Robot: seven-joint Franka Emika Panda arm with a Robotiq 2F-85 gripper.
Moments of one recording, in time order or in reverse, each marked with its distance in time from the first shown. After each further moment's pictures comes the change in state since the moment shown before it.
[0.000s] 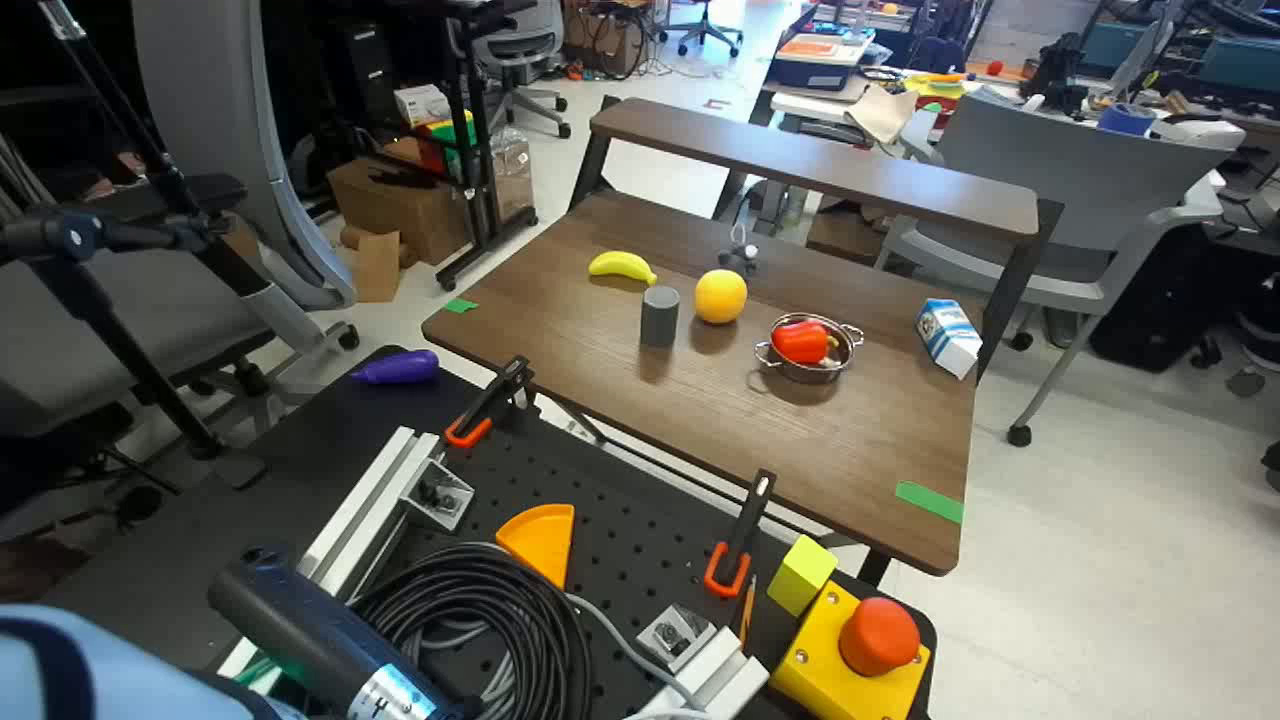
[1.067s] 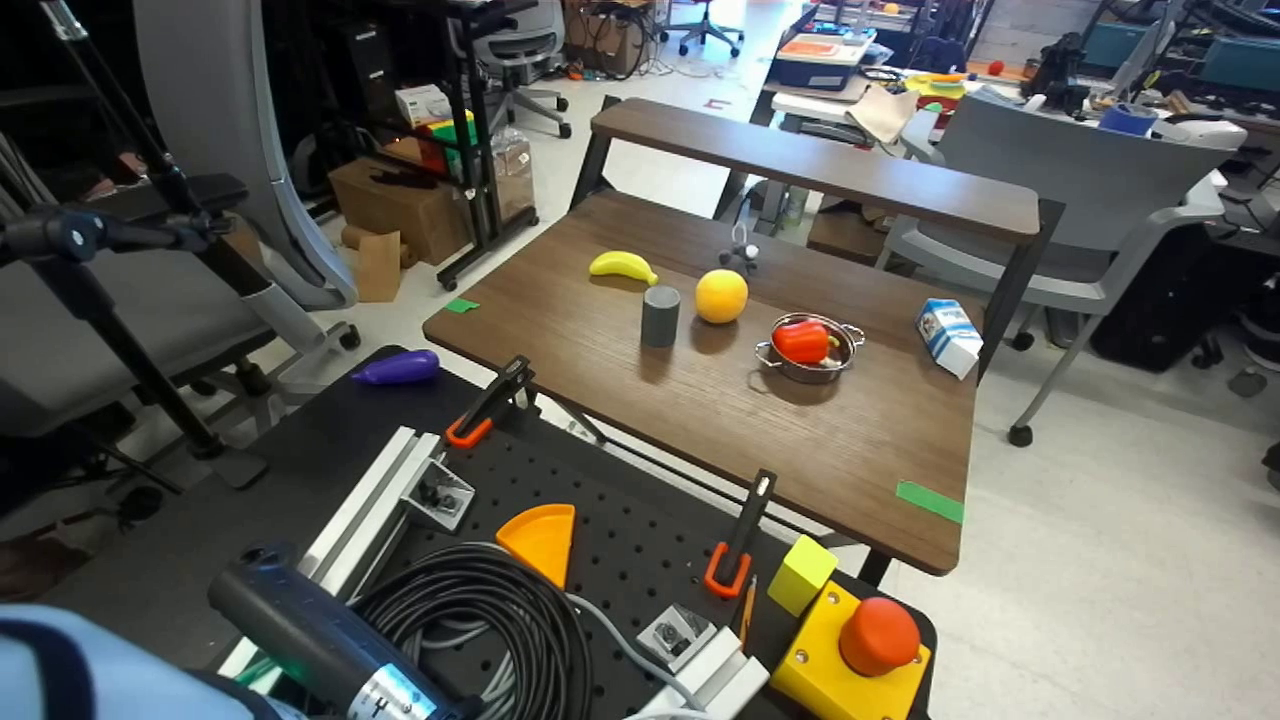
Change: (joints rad) arm -0.011 0.030 -0.193 -0.051 0.022 0.083 -0.058
